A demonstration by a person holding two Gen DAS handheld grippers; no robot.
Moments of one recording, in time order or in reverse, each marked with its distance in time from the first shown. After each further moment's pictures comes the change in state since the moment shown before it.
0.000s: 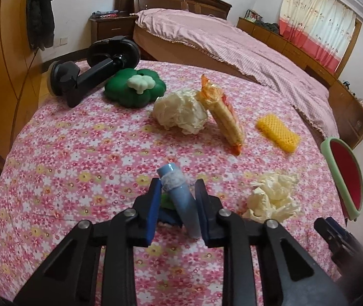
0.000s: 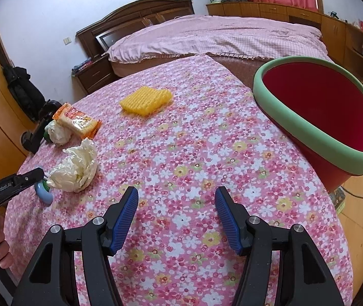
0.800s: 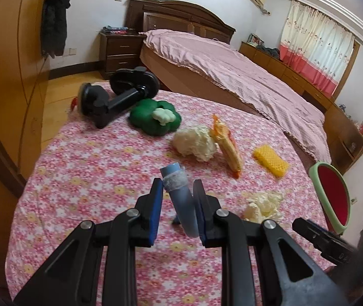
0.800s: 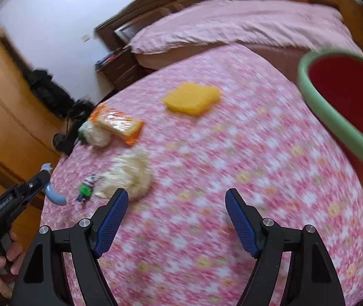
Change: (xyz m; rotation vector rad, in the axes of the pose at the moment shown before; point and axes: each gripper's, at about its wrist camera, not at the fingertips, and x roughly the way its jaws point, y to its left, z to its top) left arm -0.052 0.030 0.005 -0.063 -0.125 -0.010; right arm 0.004 0.043 0.027 -0.008 0.078 0.193
